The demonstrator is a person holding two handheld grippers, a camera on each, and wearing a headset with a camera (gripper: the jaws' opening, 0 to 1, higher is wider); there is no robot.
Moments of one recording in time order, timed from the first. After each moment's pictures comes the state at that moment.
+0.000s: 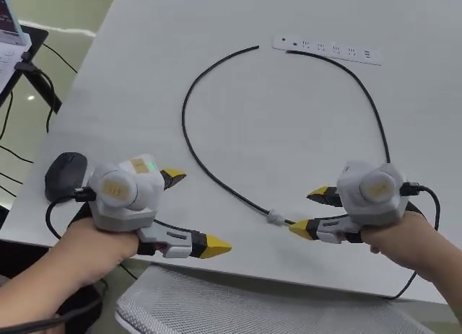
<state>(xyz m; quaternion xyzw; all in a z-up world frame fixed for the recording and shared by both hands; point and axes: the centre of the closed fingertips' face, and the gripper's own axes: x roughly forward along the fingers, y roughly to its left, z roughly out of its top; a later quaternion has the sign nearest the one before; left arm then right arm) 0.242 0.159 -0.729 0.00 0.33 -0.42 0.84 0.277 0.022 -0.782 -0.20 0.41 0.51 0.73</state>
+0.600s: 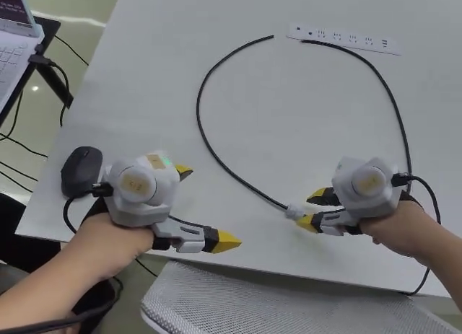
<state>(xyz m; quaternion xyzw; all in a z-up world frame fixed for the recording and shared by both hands) 0.246 0.182 -0.743 0.02 0.36 -0.41 0.84 0.276 0.042 -0.811 -0.23 0.44 0.53 0.69</state>
